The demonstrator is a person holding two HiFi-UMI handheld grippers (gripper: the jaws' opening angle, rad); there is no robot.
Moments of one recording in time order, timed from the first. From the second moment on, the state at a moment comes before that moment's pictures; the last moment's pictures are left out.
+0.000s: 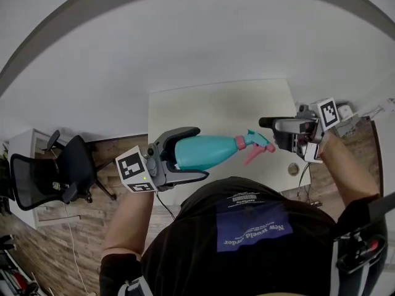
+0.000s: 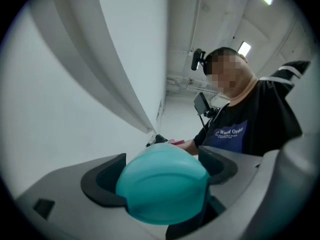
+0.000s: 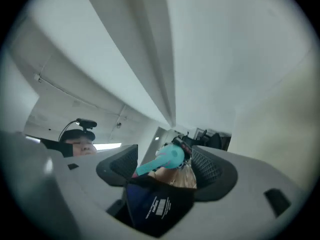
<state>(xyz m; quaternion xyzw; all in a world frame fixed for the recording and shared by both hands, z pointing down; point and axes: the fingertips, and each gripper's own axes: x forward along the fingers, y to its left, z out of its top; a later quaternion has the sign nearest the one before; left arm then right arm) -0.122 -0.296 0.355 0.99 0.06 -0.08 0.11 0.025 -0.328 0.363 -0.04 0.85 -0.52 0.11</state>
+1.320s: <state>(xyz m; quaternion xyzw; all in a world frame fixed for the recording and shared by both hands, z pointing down) -0.082 -0.299 0.400 0.87 0.13 -0.12 0.46 -0.022 -0.273 0.389 0.01 0.96 0.10 -0.24</state>
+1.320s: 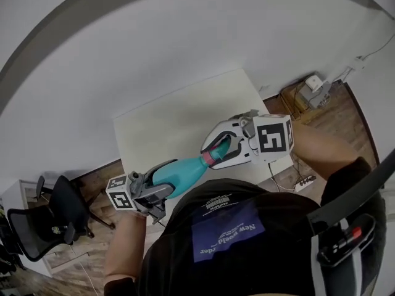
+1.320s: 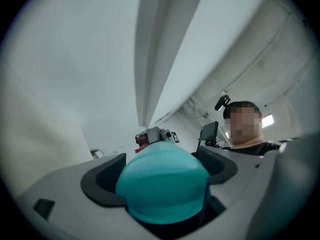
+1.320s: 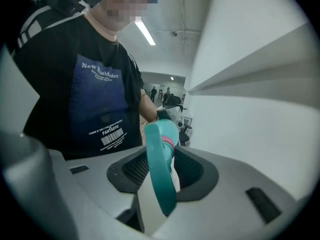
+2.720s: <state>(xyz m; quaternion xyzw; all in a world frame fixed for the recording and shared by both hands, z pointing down) -0.208 -0.346 0.365 0.86 0.04 -0.34 0.38 0.028 -0.317 0.322 -0.16 0.99 0.00 -0.01</state>
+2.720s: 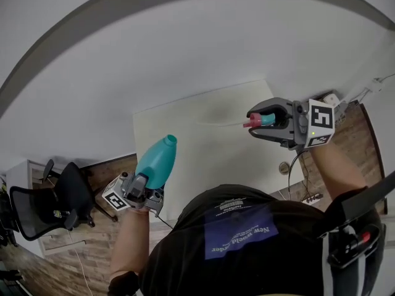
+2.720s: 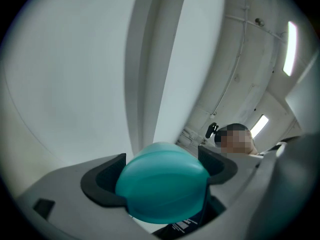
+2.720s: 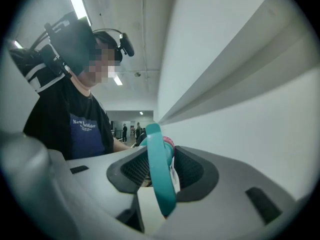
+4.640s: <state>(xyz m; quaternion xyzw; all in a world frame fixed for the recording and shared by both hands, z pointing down) -0.210 -0.369 0.345 0.84 -0.10 -0.45 0.29 0.065 -0.390 0.349 -0.33 0.91 -0.19 0.17</state>
